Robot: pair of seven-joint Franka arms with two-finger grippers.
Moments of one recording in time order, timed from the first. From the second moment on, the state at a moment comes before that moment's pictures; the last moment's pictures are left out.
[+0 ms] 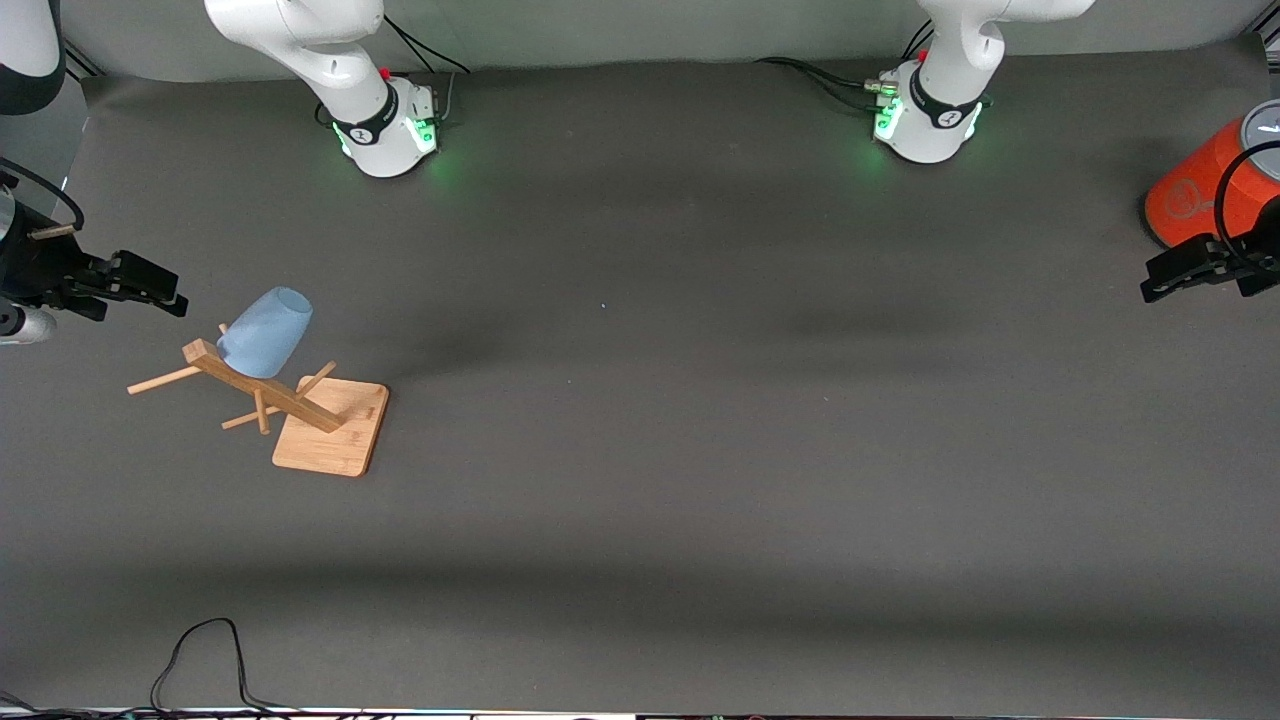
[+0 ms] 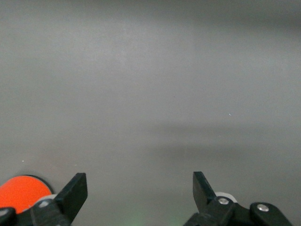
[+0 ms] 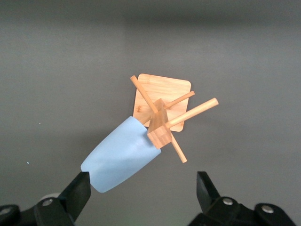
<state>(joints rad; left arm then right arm) -0.14 0.05 0.18 -1.51 0.00 1.52 0.00 0.02 0.00 -0.05 -1.63 0.01 1.61 -0.03</state>
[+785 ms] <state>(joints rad) -0.14 0.05 0.18 -1.51 0.00 1.52 0.00 0.02 0.00 -0.05 -1.63 0.01 1.61 -0.01</state>
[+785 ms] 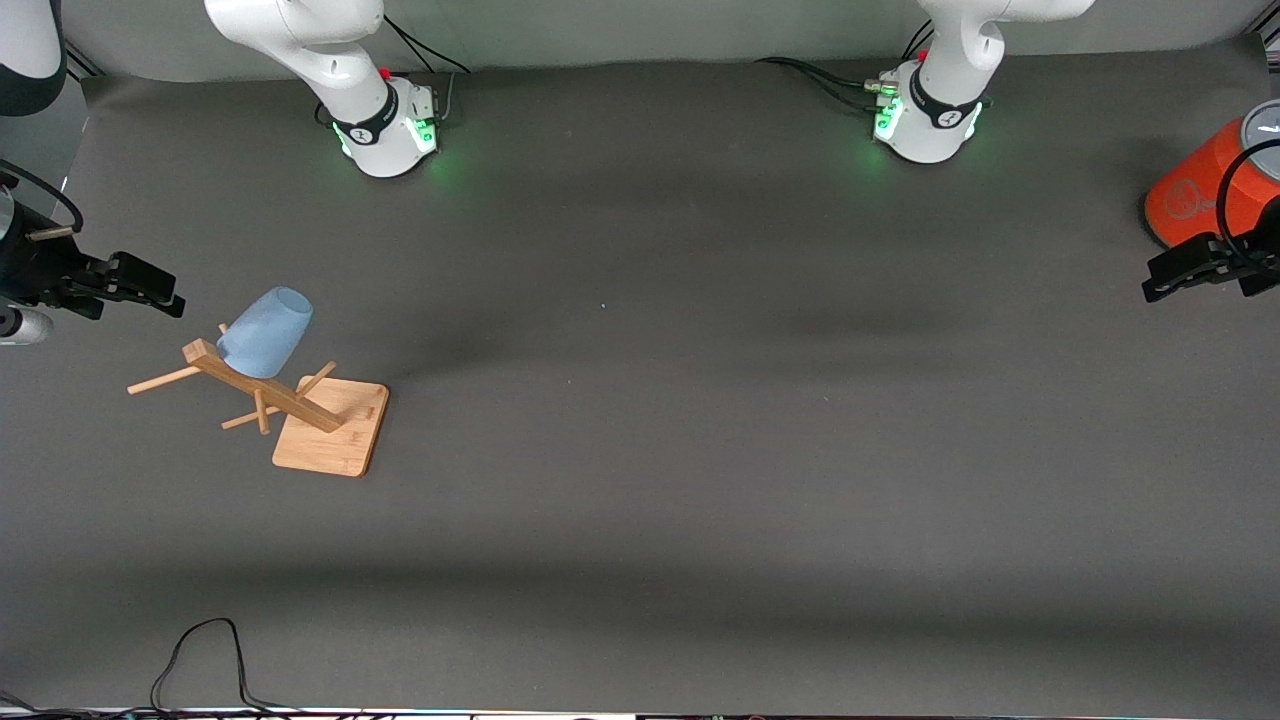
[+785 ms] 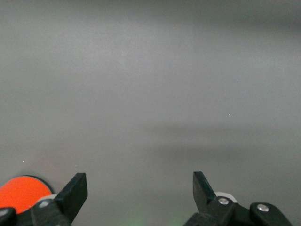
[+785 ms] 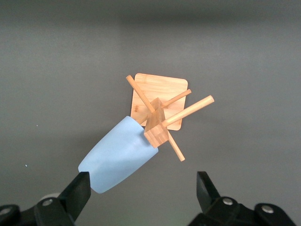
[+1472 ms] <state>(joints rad) -0.14 0.05 0.18 -1.50 0.00 1.52 0.00 0.07 -0.02 -0.04 -1.68 0.03 1.57 0.65</state>
